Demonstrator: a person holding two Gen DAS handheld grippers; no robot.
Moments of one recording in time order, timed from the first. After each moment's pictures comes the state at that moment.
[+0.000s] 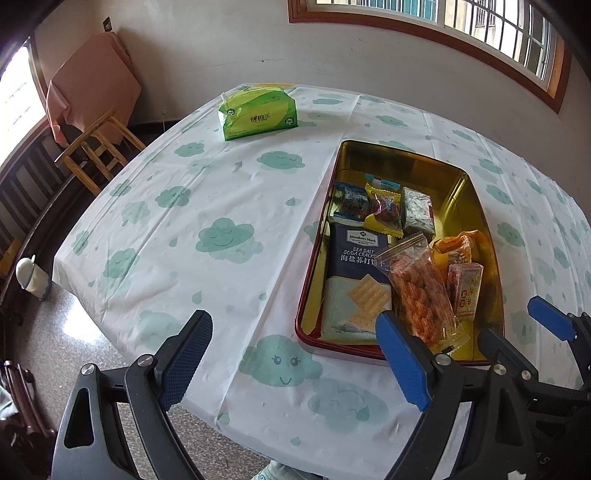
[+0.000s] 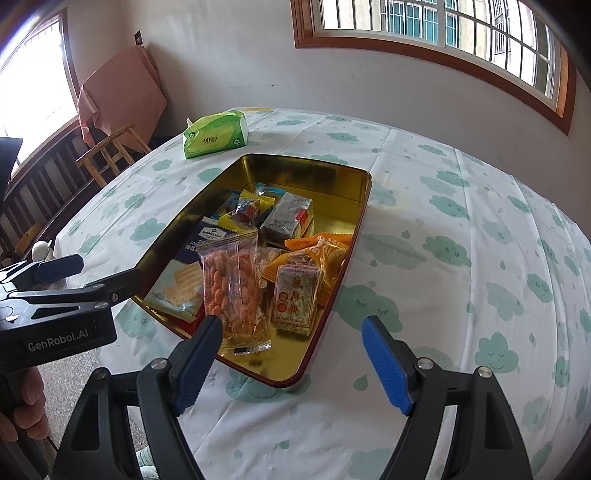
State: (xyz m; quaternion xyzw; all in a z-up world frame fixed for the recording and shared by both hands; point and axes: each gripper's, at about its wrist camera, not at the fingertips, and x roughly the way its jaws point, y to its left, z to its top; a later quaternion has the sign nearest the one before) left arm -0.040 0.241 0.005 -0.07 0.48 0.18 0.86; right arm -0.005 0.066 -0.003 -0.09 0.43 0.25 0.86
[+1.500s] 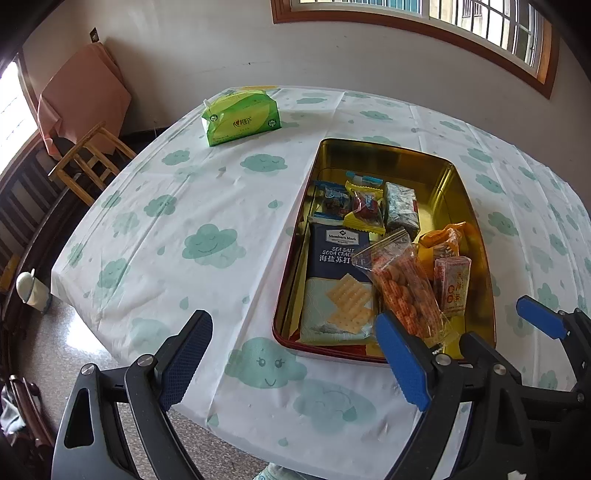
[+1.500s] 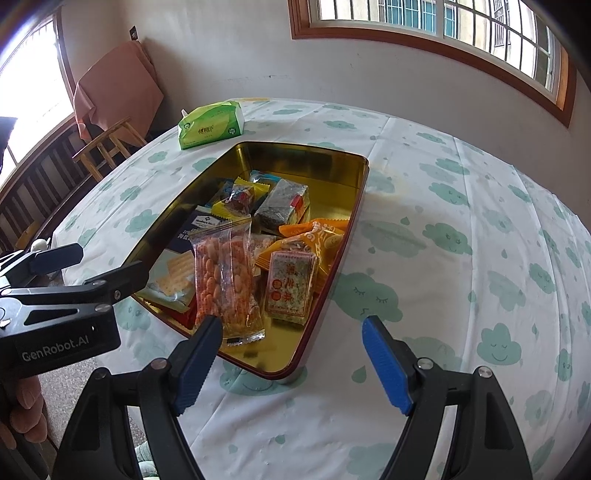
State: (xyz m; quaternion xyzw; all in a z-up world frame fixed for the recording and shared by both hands) left arm -0.032 0.226 0.006 -0.05 0.48 0.16 0.86; right arm -0.002 0.063 -0.012 -0.09 0.45 0.25 0.85
